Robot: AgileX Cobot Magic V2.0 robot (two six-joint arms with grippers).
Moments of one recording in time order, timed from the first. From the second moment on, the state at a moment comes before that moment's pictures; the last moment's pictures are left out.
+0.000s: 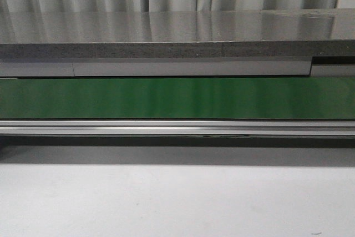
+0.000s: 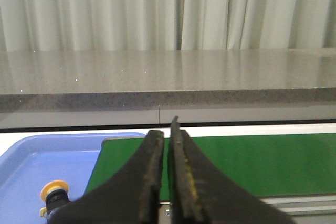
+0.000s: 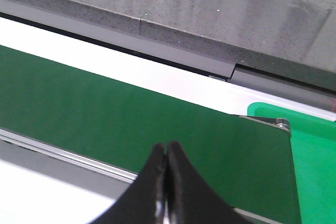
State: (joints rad) left arm -0.12 0.00 0.00 0.15 -0.02 -0.09; right arm -0.02 0.44 -0.38 0.52 0.33 -0.64
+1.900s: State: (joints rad) left arm -0.12 0.00 0.00 0.14 -0.04 -0.09; right arm -0.02 0.44 -0.38 0.46 0.33 -0.64
